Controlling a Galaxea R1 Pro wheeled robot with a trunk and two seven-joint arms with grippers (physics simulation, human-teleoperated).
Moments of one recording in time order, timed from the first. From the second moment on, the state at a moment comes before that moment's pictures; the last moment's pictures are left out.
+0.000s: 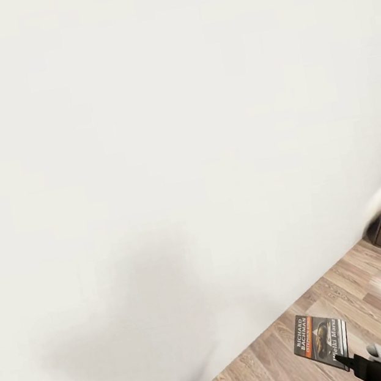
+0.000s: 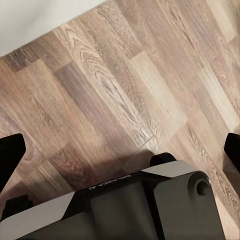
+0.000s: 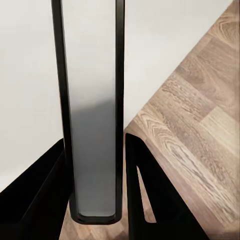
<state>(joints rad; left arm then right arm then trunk) -0.43 0.00 -0.39 -0.02 0.40 -0.07 -0.45 -0.46 -0.38 -0.02 -0.09 -0.57 0.13 0.79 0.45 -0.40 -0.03</state>
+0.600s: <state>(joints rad) -0.43 0.00 -0.39 -0.02 0.40 -0.07 -0.45 -0.46 -0.38 -0.02 -0.09 -0.57 0.13 0.79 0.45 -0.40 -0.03</state>
